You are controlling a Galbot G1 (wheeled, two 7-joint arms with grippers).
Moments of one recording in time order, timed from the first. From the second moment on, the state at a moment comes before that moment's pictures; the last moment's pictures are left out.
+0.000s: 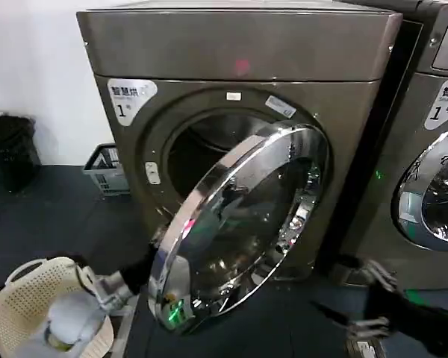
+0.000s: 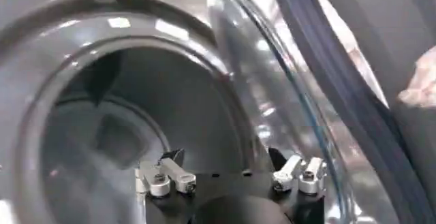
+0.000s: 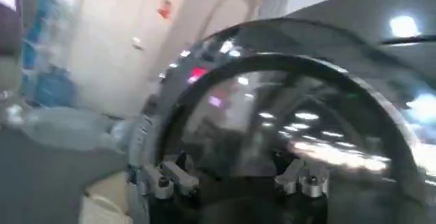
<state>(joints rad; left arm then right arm) 1.13 -0.91 -0.32 -1.93 -0.26 -0.23 0.46 -1.79 0.94 1.21 2.20 0.75 0.21 -0.90</state>
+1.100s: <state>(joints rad) 0.75 -1.15 0.20 -1.74 -0.24 -0.20 0.41 -1.78 1.57 1.87 1.98 0.28 -0.01 0.25</state>
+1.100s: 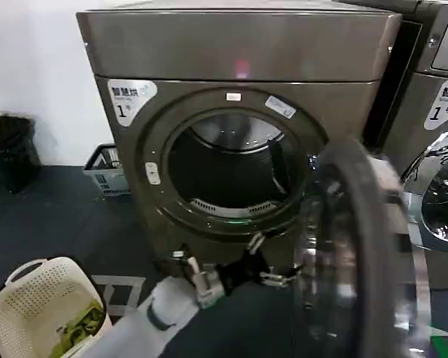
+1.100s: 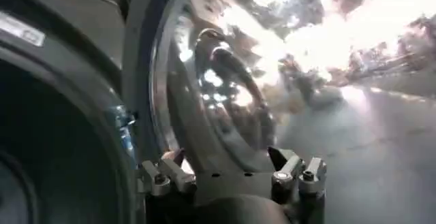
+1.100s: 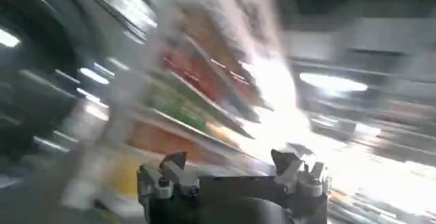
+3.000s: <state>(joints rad) 0.49 -1.48 0.41 -1.37 -0.20 -0.20 0.41 -1.77 1.54 2.20 1.71 0.12 -0.04 0.43</state>
